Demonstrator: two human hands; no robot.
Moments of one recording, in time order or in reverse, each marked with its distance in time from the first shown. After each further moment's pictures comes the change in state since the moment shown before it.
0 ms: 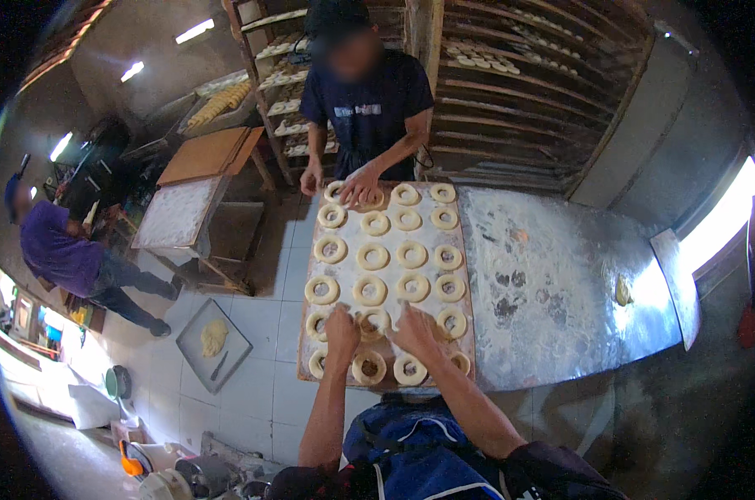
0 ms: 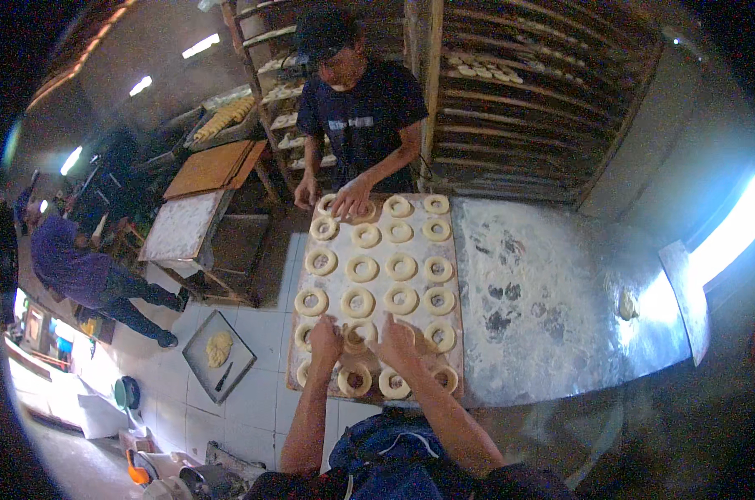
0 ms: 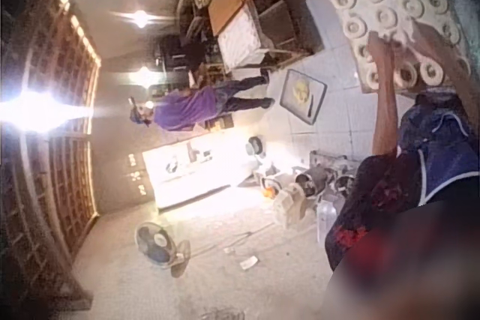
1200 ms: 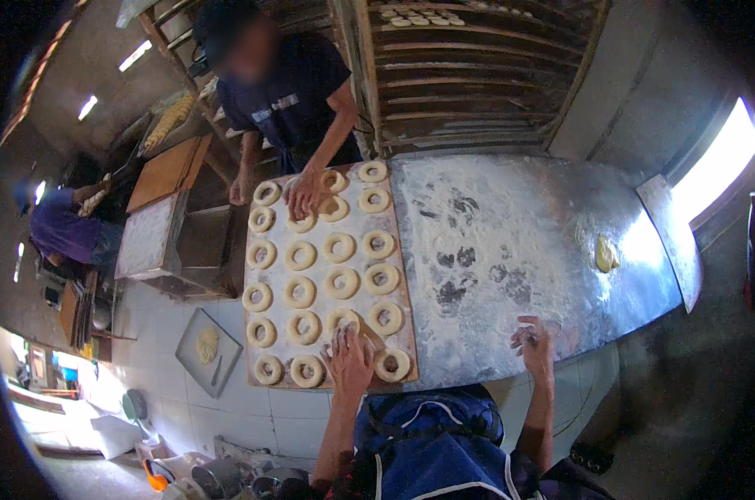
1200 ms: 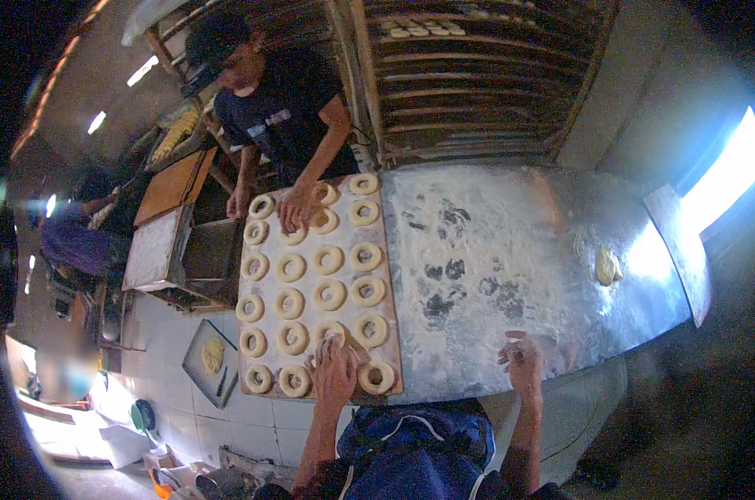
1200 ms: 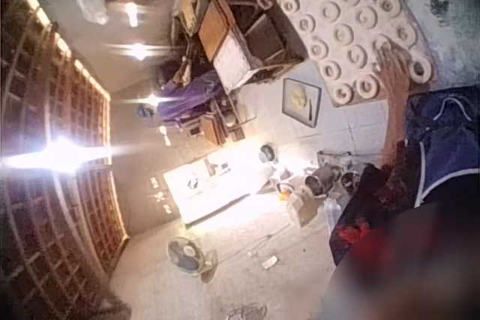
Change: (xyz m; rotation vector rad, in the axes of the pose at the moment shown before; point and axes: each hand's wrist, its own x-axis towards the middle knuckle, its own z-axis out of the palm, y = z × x) left_hand -0.109 0.136 0.096 0.511 -0.181 0.174; right_hand -0.182 0.266 -0.246 0.549 0.389 0.520
